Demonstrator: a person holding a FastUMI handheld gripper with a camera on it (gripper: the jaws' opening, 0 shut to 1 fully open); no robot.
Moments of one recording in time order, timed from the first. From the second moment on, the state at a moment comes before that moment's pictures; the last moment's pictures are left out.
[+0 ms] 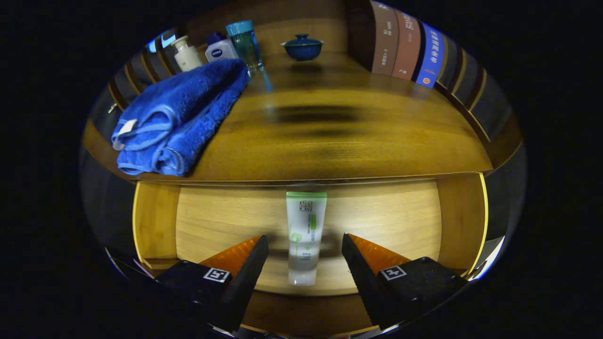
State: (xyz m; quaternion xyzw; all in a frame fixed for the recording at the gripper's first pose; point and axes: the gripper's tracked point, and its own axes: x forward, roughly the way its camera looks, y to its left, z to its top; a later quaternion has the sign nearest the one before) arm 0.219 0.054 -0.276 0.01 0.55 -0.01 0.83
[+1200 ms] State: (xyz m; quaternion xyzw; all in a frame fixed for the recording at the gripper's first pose) arm 0.169 0.064 -0.238 0.06 0.57 0.03 0.82
